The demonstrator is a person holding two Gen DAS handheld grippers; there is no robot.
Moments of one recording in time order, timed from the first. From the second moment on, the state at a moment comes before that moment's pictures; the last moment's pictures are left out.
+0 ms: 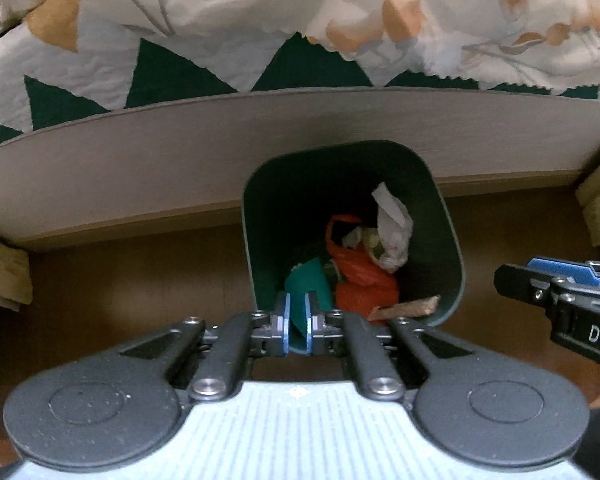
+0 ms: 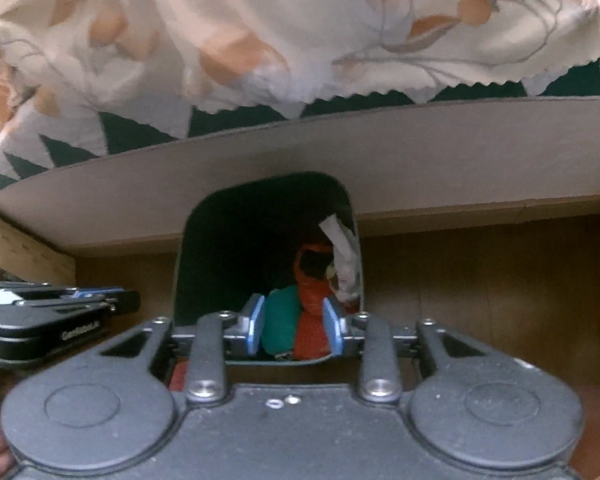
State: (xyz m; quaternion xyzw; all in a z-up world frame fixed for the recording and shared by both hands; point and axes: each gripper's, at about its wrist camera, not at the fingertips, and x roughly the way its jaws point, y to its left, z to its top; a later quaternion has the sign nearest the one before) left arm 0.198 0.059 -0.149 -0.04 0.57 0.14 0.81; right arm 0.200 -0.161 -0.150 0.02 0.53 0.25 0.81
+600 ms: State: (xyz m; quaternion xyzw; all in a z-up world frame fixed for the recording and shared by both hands) left arm 0.121 0.049 -0.086 -0.04 0.49 0.09 0.86; right arm 0.113 -0.174 -0.087 0.02 0.43 0.26 0.86
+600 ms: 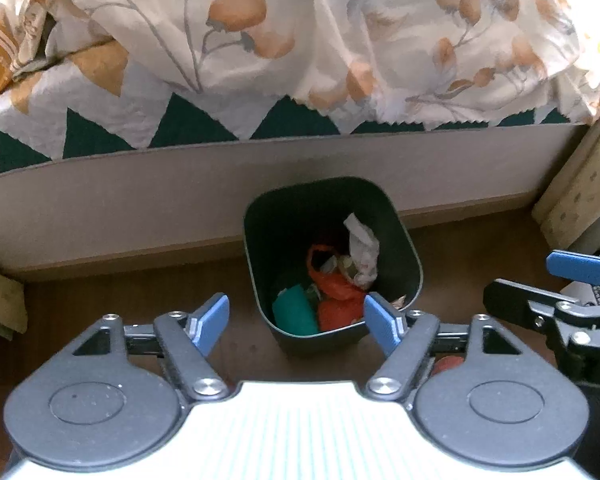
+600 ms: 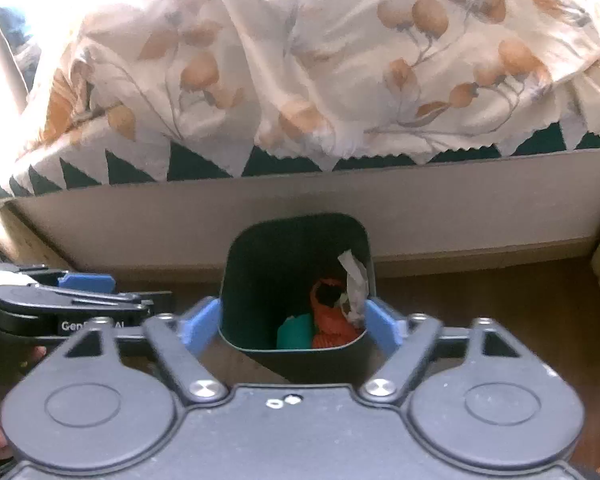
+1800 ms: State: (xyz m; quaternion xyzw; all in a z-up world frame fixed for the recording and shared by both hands) left arm 0.095 0.047 -0.085 -0.04 0.48 0.06 0.87; right arm 0.093 -0.185 -0.096 0.05 0.42 0.20 0.88
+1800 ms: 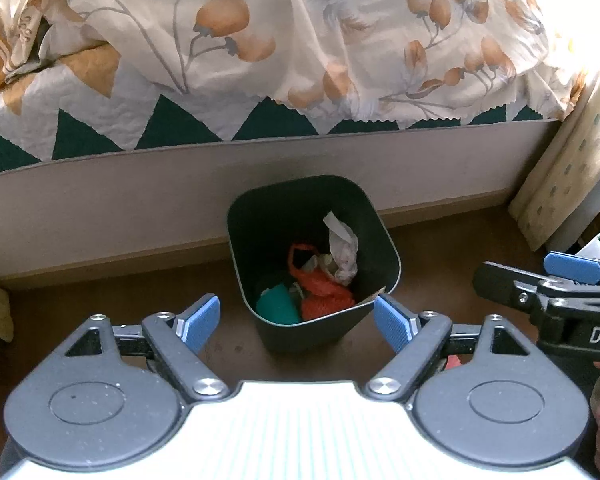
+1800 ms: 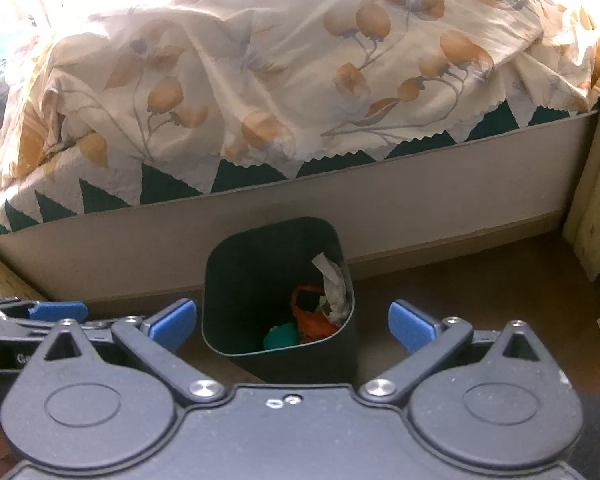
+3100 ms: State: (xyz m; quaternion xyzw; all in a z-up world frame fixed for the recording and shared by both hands) left arm 0.088 0.049 -0.072 -0.05 0.45 0.05 0.89; right arm 0.095 -0.183 -0.100 0.05 0.43 0.20 0.88
